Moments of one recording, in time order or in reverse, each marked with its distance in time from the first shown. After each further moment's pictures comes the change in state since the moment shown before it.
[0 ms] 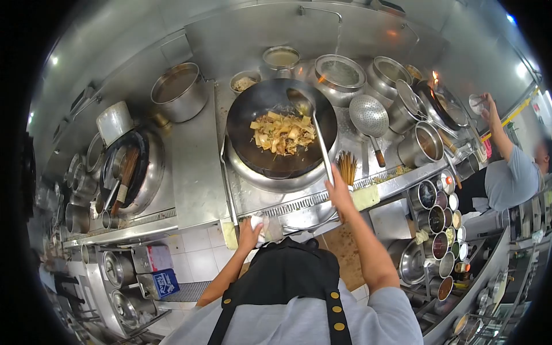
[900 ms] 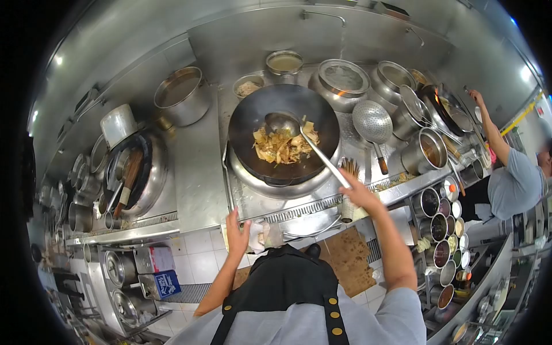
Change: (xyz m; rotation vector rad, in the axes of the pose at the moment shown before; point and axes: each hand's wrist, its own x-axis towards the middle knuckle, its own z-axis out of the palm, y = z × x) left_hand 0.020 0.055 -0.066 -0.211 0.169 0.004; right_hand 0.038 -0.010 -0.085 0.030 -0.546 0.267
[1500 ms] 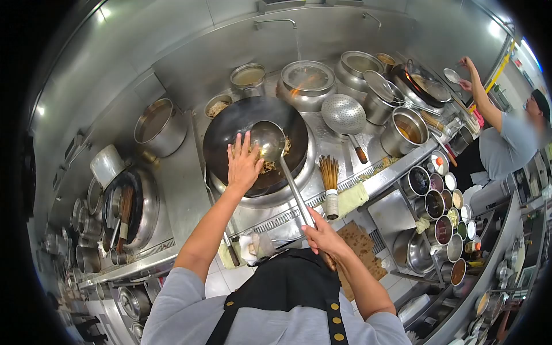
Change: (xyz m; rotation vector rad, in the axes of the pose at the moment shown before) left_hand 0.198 0.165 0.081 0.634 -0.070 0.764; right_hand -0.114 -0.054 0.078 0.976 -0.059 0.210
